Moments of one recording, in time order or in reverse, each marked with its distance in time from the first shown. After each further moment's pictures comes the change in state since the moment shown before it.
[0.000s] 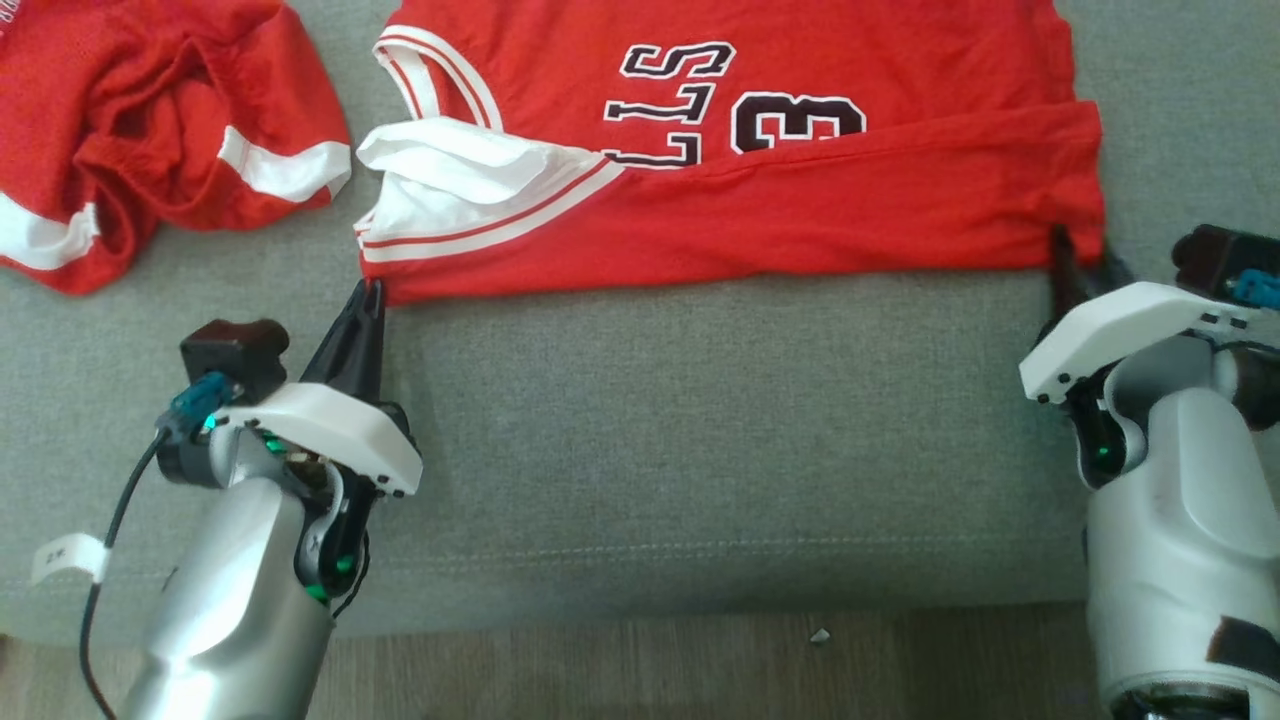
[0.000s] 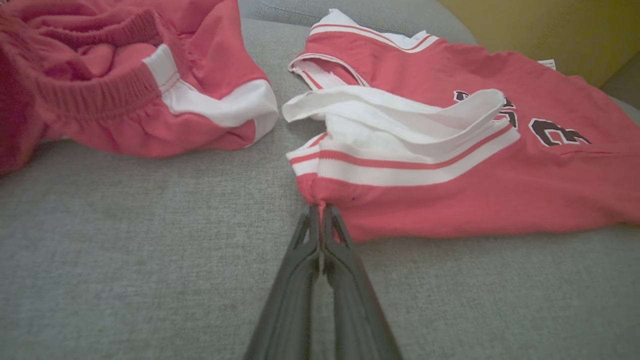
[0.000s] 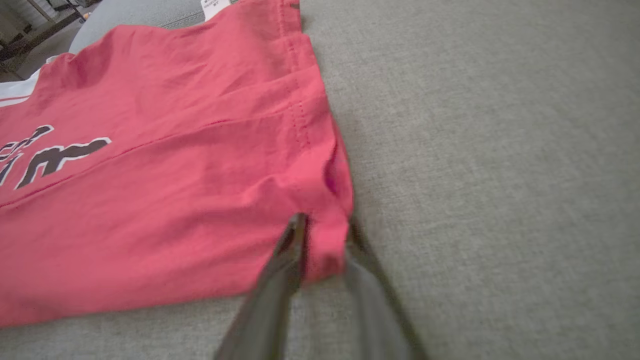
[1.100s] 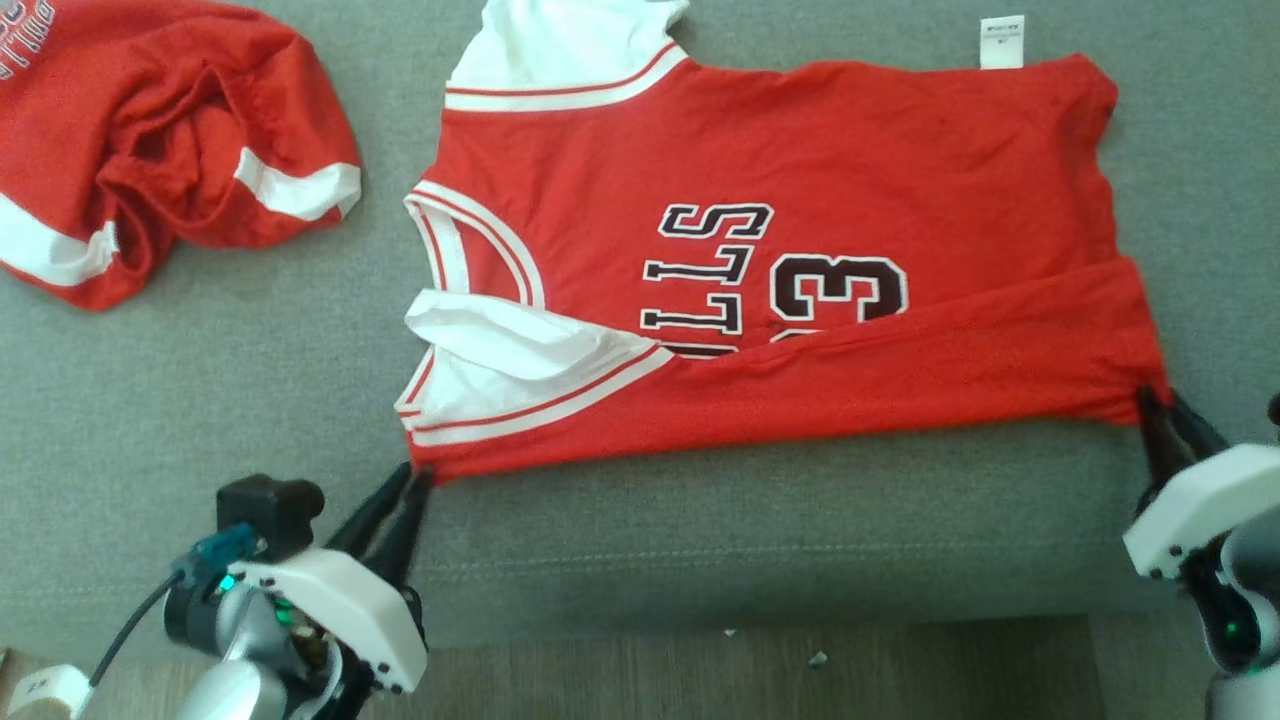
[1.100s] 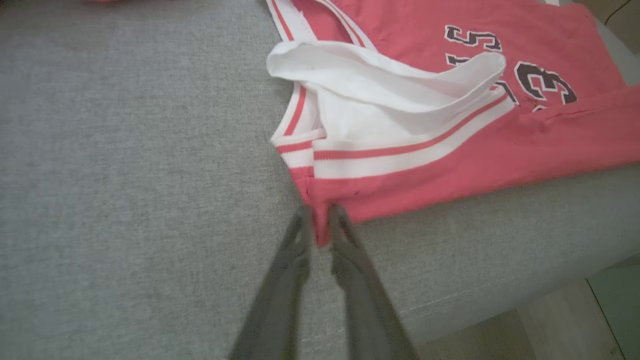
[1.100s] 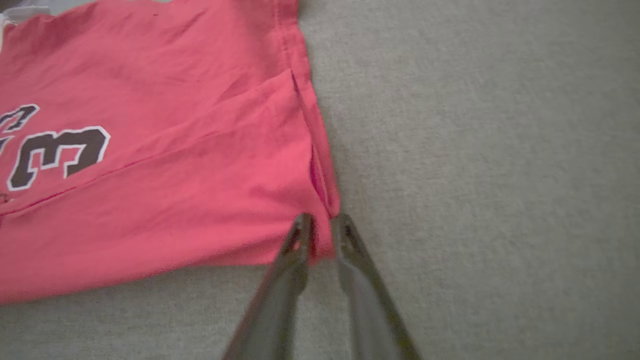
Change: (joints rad) left arm 0.391 0.144 -0.058 -0.472 -0.066 0.066 0.278; right arm 0.451 -0.124 0.055 -0.507 0.201 0.000 0.279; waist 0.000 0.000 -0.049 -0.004
